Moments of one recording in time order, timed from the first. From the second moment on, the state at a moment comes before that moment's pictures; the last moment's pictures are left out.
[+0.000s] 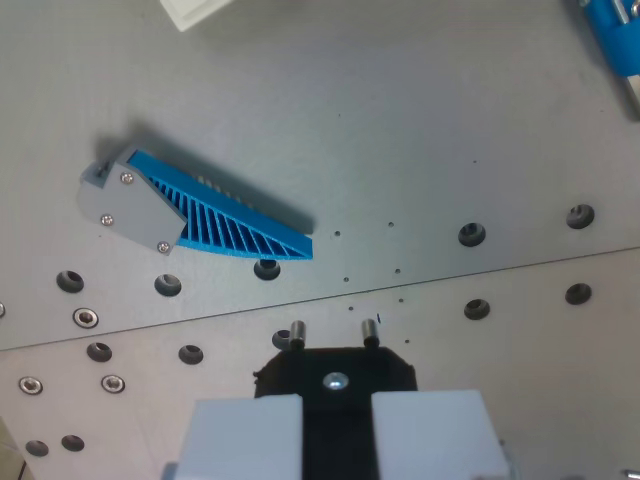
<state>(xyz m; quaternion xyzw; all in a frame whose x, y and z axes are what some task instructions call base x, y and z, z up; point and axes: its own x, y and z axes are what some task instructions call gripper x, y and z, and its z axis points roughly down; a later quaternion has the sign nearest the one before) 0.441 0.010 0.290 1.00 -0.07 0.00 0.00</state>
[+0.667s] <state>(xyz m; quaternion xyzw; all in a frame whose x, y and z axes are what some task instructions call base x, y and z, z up) 0.441 0.010 0.289 1.00 -0.07 0.00 0.00</state>
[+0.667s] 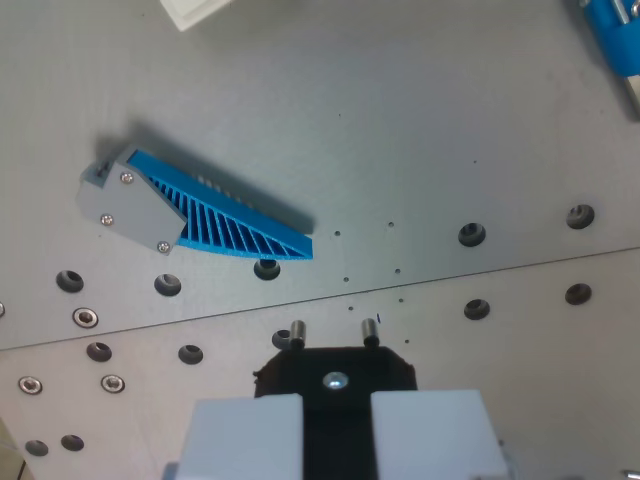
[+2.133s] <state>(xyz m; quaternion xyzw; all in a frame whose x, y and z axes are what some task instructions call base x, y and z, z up) 0.466 0.023 0.237 1.00 -0.01 0.01 0.00</state>
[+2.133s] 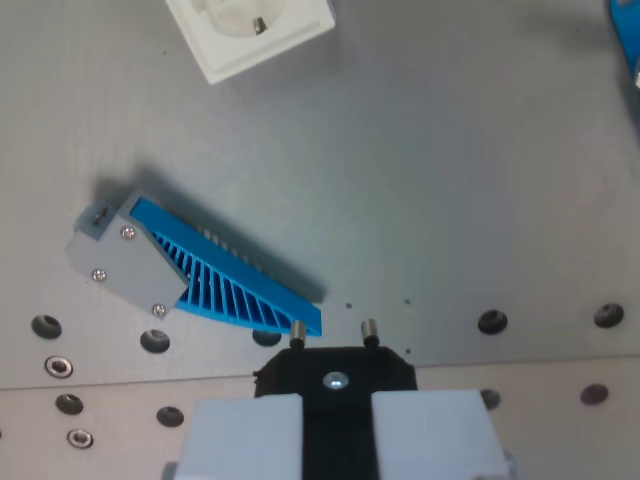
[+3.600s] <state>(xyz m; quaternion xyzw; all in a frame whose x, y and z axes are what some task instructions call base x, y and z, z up) 0.519 0.046 0.146 0.99 0.10 0.01 -0.01</state>
